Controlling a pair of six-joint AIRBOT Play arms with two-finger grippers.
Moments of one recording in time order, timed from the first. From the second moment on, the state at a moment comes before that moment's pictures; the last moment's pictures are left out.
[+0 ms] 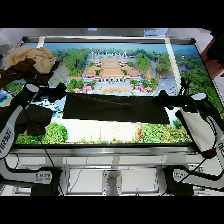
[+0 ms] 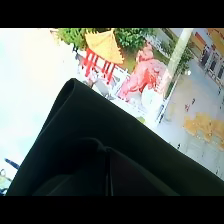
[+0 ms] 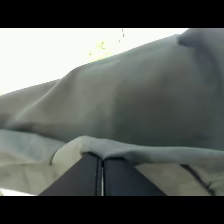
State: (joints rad) left arm 0.12 -1.52 1.07 0.88 -0.66 -1.55; right arm -0.22 -1.35 0.88 -0.63 0.85 1.22
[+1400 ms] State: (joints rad) left arm -0.40 -1.83 1.68 0.99 -1.05 -1.30; right arm -0.52 -1.45 0.88 -0.74 1.03 1.14
